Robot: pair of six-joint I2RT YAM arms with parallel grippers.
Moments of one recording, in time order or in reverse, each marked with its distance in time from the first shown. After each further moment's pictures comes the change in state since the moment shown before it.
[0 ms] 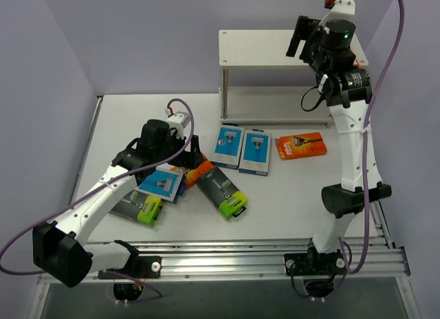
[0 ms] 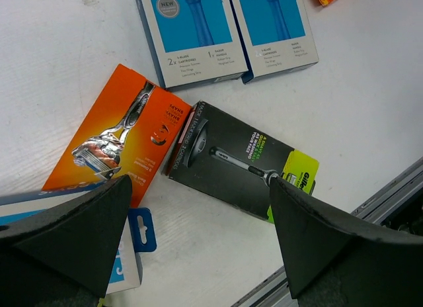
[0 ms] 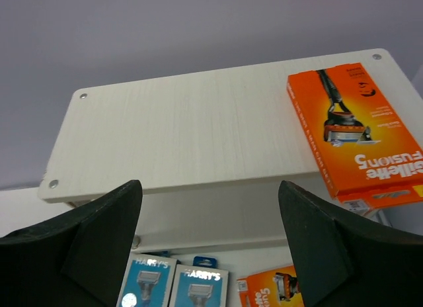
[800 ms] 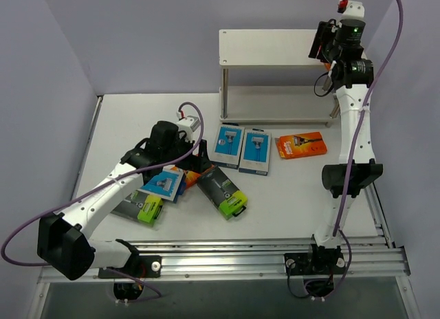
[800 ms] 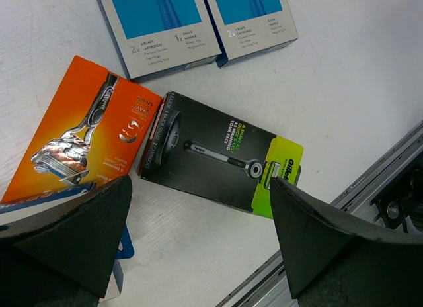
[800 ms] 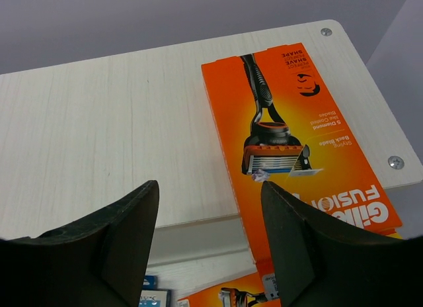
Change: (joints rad) left arm -0.056 0.048 -0.007 0.018 0.050 0.000; right arm -0.227 0.246 0.127 -0.013 -0.120 -0.062
